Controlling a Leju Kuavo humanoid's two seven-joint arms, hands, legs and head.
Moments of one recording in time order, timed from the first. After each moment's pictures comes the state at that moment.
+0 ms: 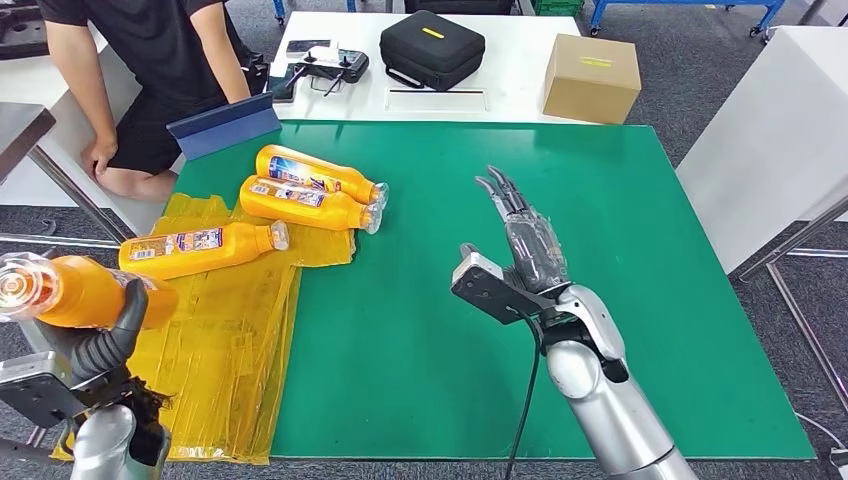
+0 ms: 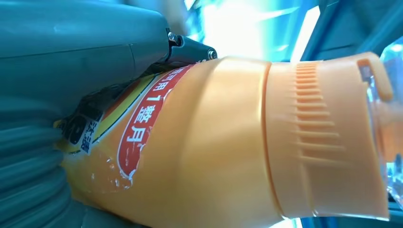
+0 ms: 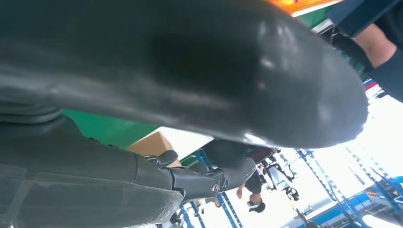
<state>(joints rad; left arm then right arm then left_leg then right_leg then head) -0.07 -0.08 0.12 -1.56 -0.05 0.34 -0.61 -0.33 -0.05 0.32 -1.56 0.67 -0.08 -0.09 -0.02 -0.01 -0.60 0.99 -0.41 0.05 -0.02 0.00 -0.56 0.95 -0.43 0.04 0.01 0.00</state>
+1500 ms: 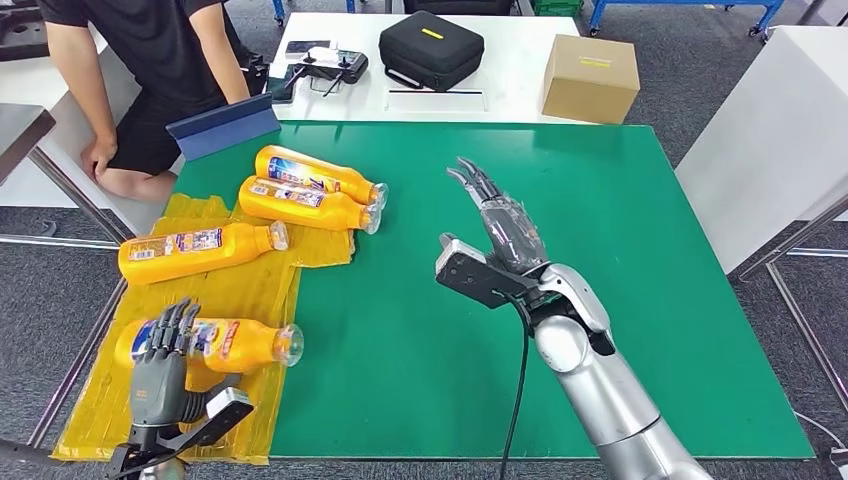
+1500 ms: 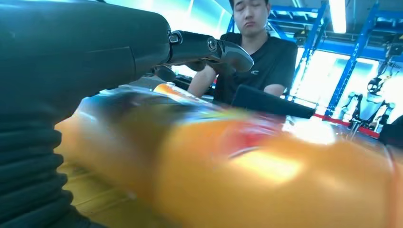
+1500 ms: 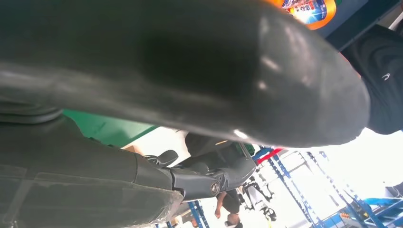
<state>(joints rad) -0.06 0.03 0.05 -1.04 -0.90 0.70 -0.52 -0.44 -0.03 0.36 -1.46 0.61 -0.01 -0.14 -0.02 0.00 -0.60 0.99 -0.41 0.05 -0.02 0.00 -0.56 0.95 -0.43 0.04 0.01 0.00</state>
